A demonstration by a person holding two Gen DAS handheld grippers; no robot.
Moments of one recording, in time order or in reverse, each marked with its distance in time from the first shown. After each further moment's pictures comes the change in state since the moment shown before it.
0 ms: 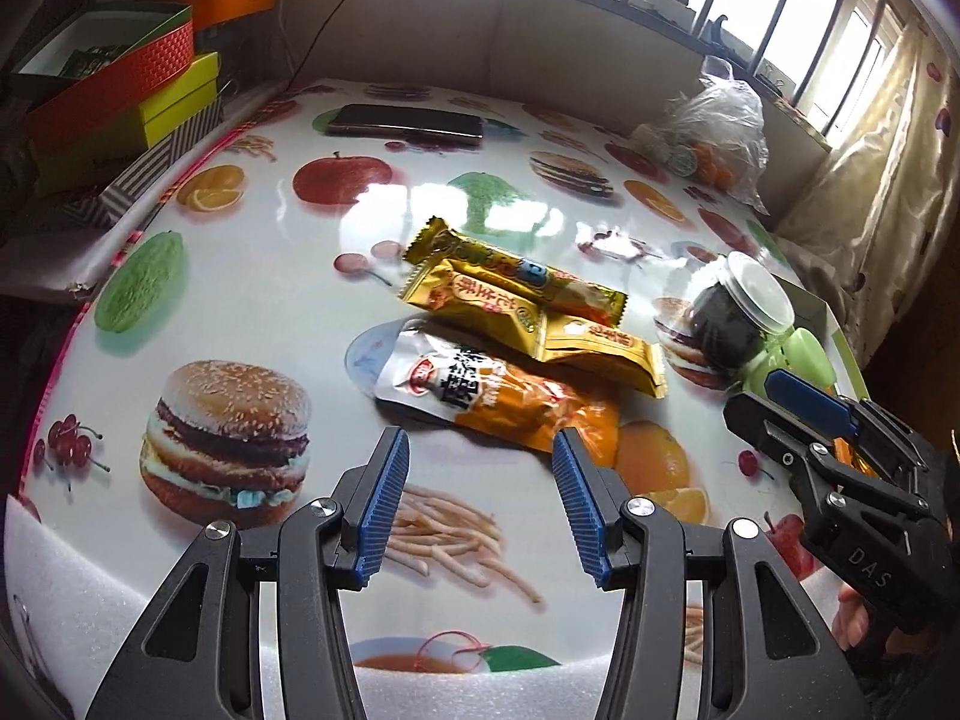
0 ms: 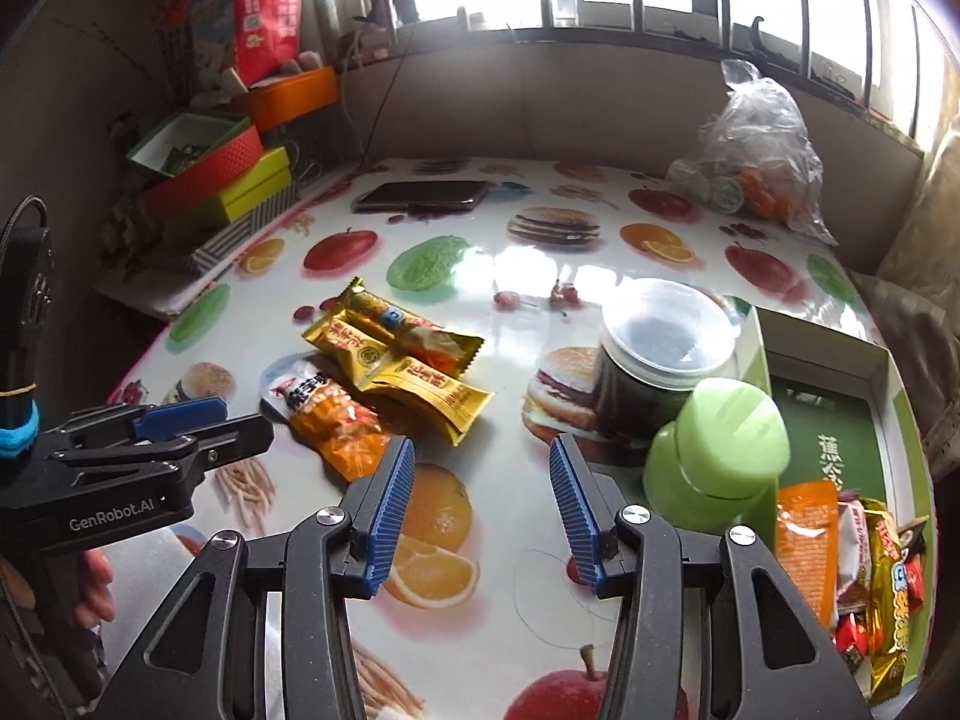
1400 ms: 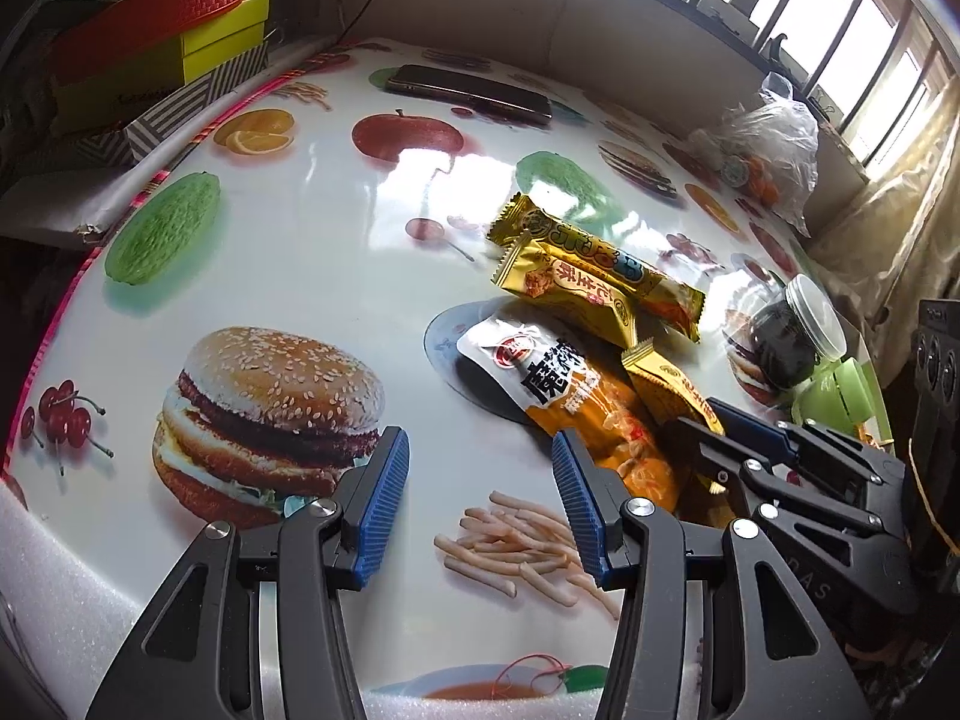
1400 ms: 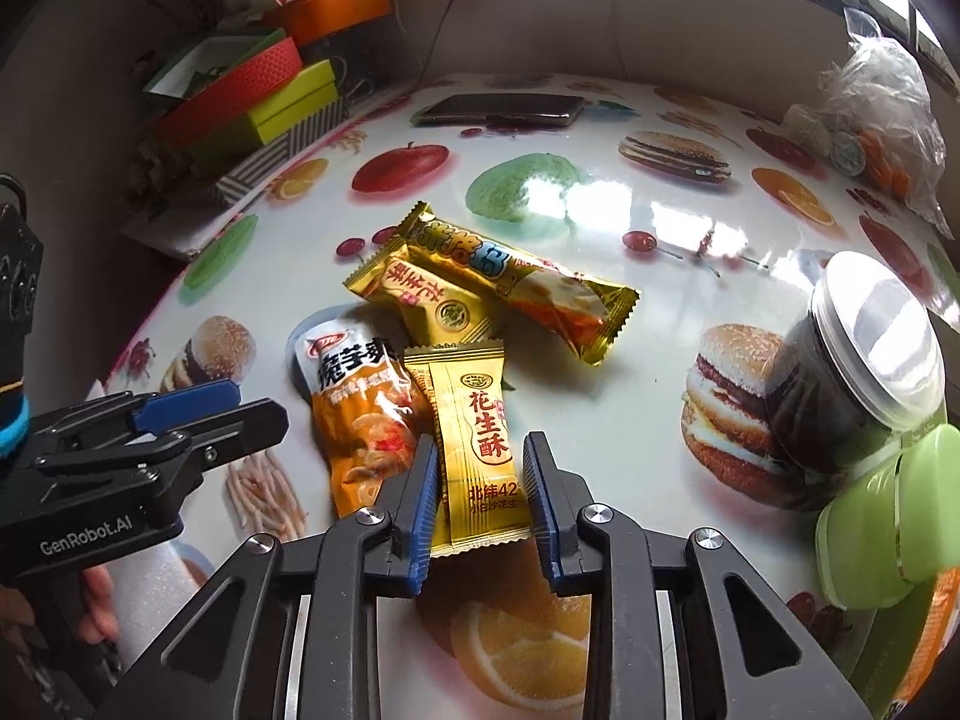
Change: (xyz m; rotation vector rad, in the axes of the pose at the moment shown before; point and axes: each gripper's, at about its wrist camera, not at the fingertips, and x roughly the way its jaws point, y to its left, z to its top) left arm 0.019 0.038 0.000 -0.093 0.044 0.002; right arm 0.067 0.033 0.004 -0.020 0.170 0.130
